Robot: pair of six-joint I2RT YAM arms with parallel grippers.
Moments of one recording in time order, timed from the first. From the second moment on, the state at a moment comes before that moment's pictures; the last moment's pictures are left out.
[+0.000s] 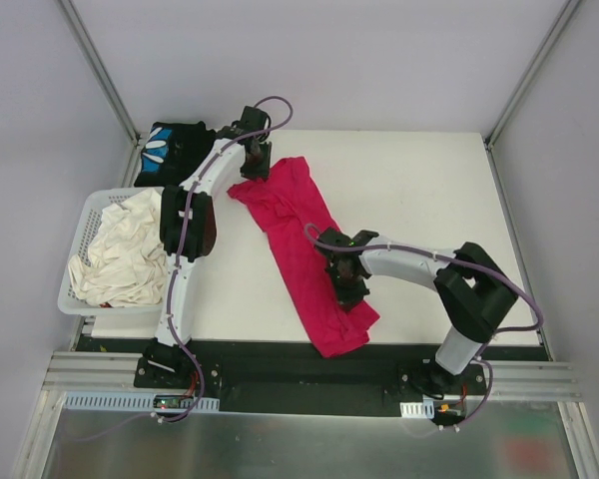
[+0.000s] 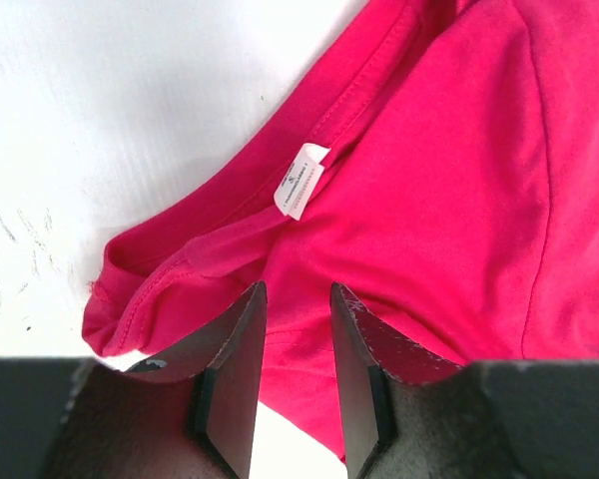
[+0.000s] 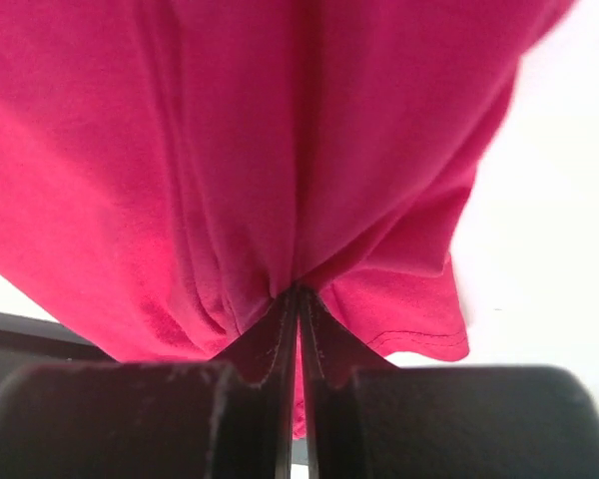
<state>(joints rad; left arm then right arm) -0.29 2.40 2.21 -0.85 0.00 -0.20 0.83 1.69 1.03 -0.82 -0.01 0.52</state>
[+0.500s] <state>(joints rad) -0.29 2.35 2.12 -0.84 0.00 -0.20 0.96 1.76 1.17 -0.84 0.00 0.55</state>
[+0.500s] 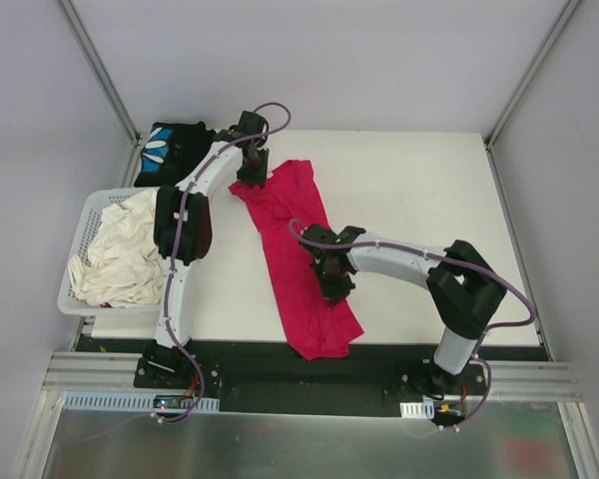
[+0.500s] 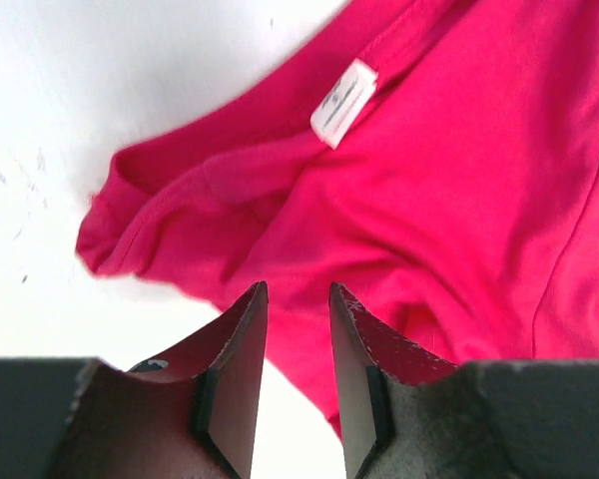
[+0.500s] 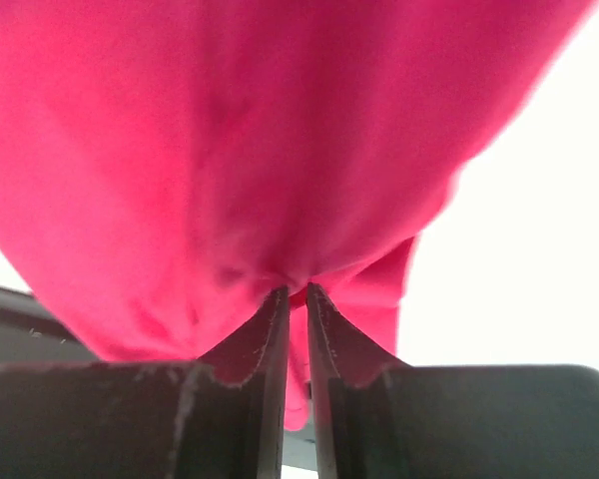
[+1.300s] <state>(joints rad) -0.38 1.74 1.29 -0.60 -0.07 -0.34 0.43 2.46 2.31 -1.00 -0.24 0.32</state>
